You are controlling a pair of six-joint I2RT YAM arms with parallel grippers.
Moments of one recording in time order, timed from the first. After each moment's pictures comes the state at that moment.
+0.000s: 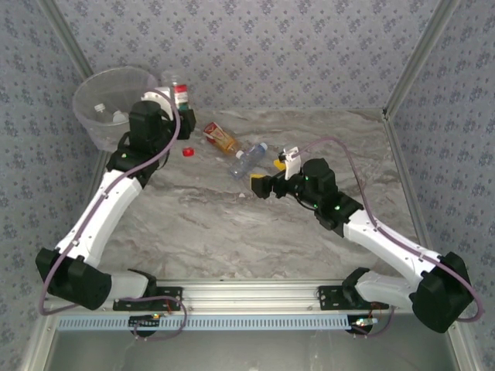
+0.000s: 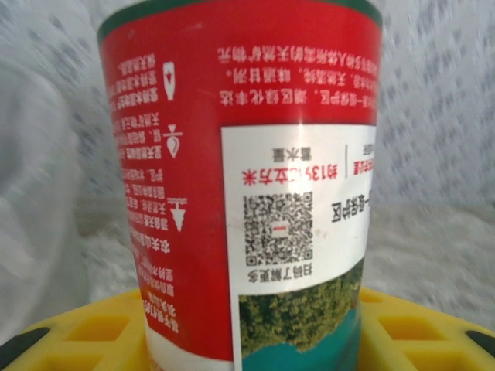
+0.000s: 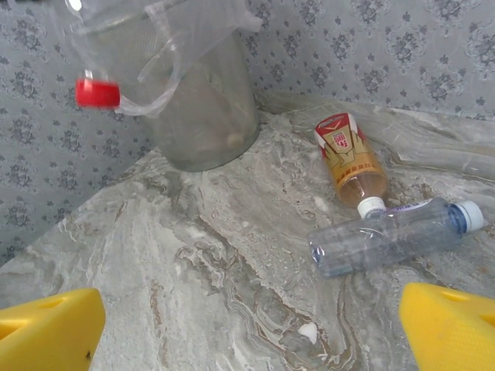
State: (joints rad) left arm -0.34 1.30 1.34 -0.30 -0.13 -0.27; right arm 0.67 1.13 0.79 0.08 -0.16 0.24
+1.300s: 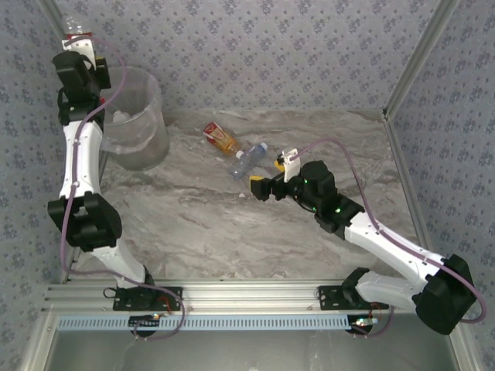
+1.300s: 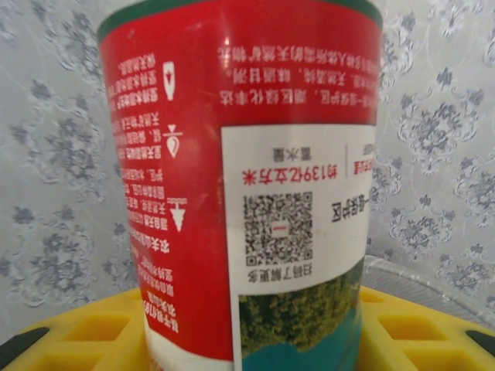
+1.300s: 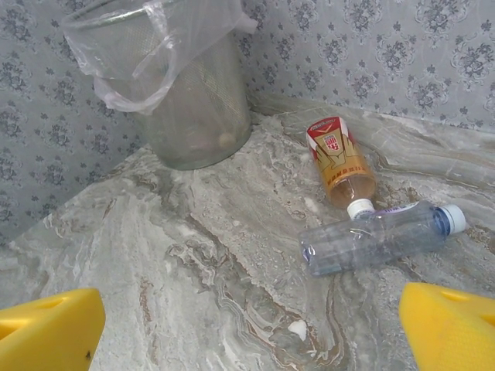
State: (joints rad) left arm 0.18 1.77 1.89 -0.22 -0.12 0.15; right arm 0.70 1.09 0.79 0.05 -0.09 0.21
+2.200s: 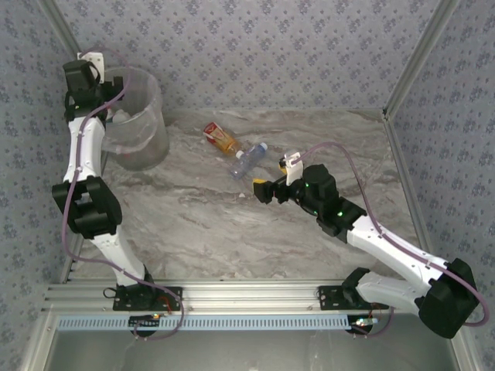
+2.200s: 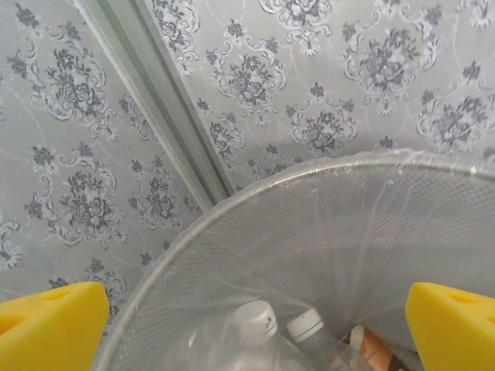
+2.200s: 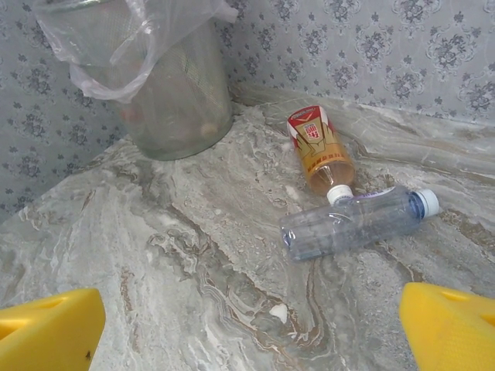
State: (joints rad) left arm 0.20 1.89 1.90 -0.30 -0.09 0.20; right arm 0.71 1.06 0.76 0.02 -0.03 0.19
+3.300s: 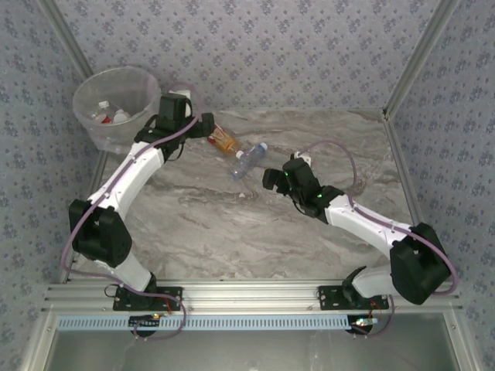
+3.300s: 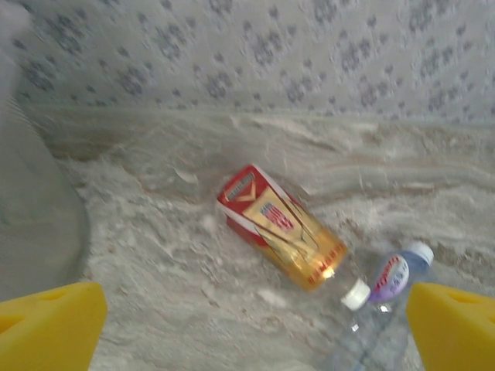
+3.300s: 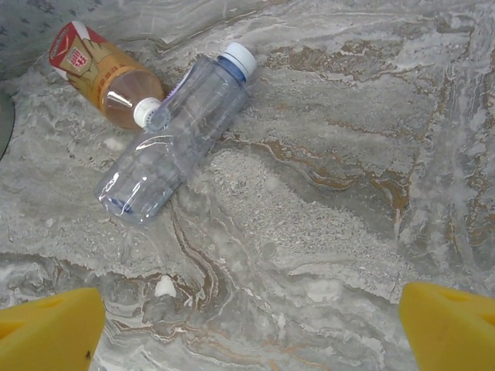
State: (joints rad) left arm -0.36 1.63 1.49 -0.46 -0.13 -0.29; right arm 0.64 1.36 0.86 -0.19 0.25 0.69
